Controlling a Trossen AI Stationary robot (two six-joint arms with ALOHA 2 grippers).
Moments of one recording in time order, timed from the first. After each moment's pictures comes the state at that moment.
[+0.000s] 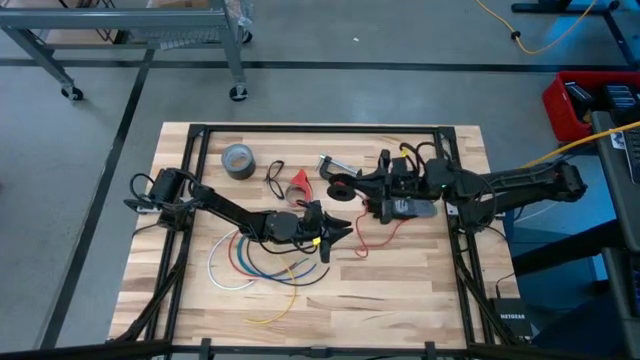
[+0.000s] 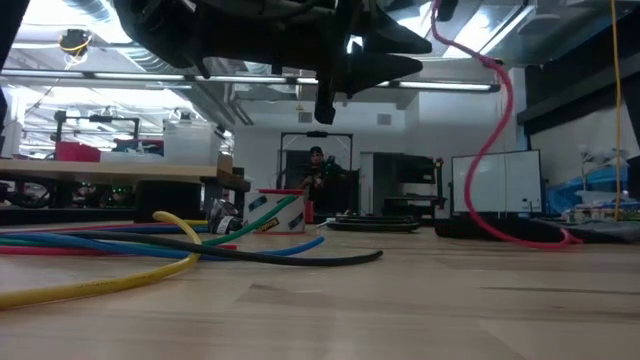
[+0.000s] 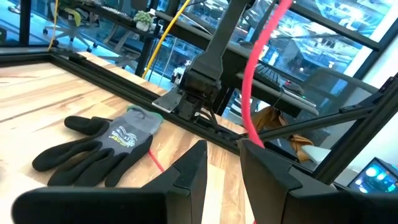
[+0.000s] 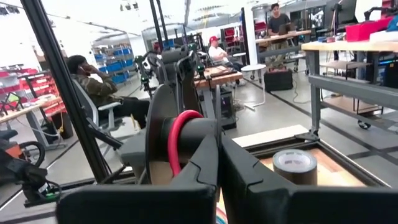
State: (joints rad) left arm -0.21 1.91 0.96 0.93 -0.37 -0.44; right arm 0.05 1.06 0.77 0.37 0.10 0.20
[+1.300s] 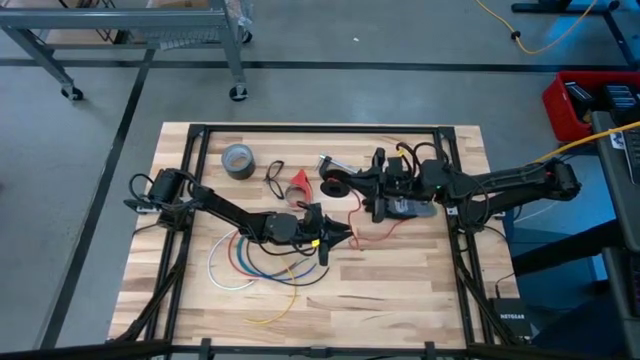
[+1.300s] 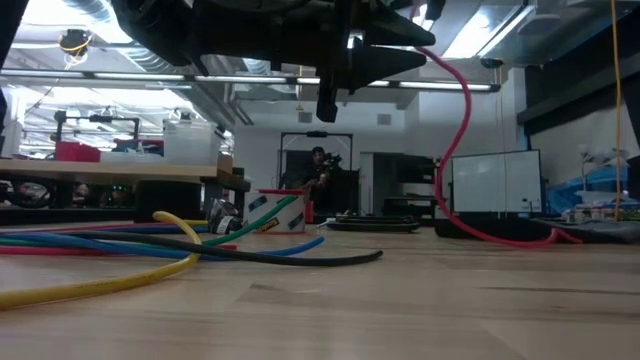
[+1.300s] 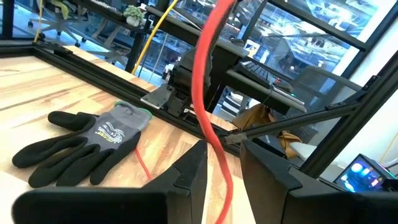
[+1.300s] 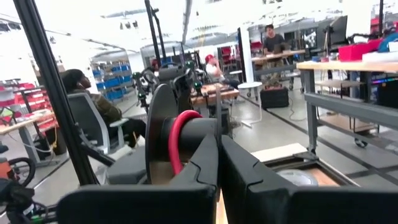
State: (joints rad) left arm -0.22 1.91 0.97 0.93 -0.34 -0.46; right arm 0.05 1.14 0.77 0.52 0.12 0.17
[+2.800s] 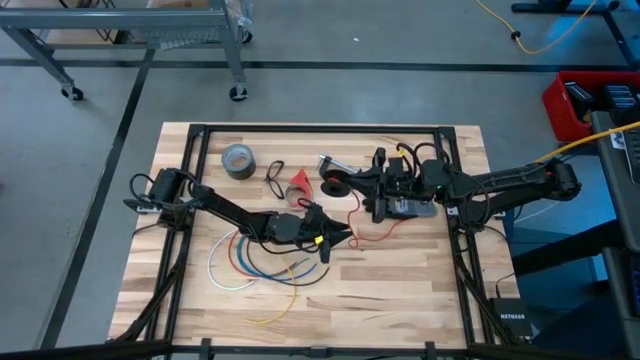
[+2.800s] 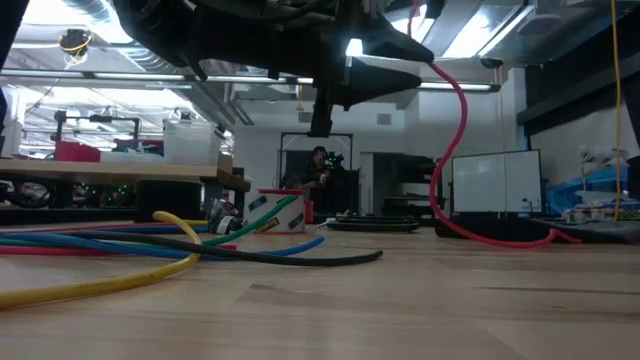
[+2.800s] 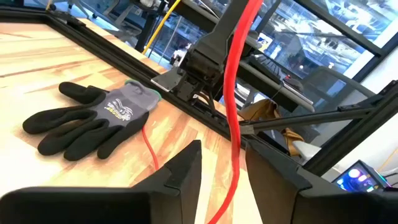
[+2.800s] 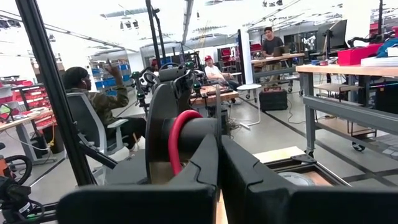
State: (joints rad) left arm -0.21 1.91 0.97 0.86 -0.35 -0.58; right arm 0.05 1.14 0.77 0.53 0.12 0.15
